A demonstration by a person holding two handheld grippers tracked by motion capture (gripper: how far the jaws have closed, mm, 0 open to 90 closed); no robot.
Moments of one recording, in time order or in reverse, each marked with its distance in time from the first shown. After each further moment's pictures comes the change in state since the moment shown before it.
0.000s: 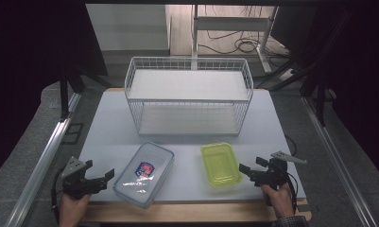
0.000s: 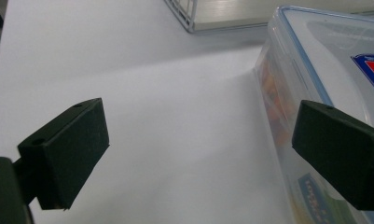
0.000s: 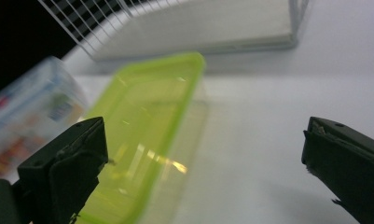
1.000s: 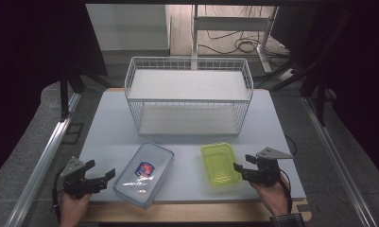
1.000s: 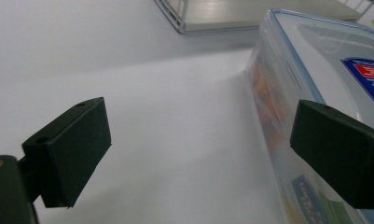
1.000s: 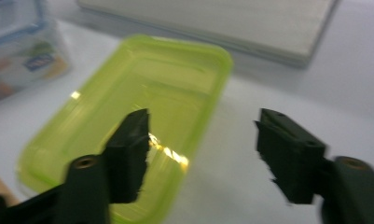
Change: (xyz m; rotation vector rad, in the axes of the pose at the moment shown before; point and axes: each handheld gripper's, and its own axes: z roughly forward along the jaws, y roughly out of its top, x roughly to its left) left arm 0.007 -0.003 0.004 -0.002 -0.075 -0.053; right arm 0.043 0.020 0.004 0.090 -0.070 -0.294
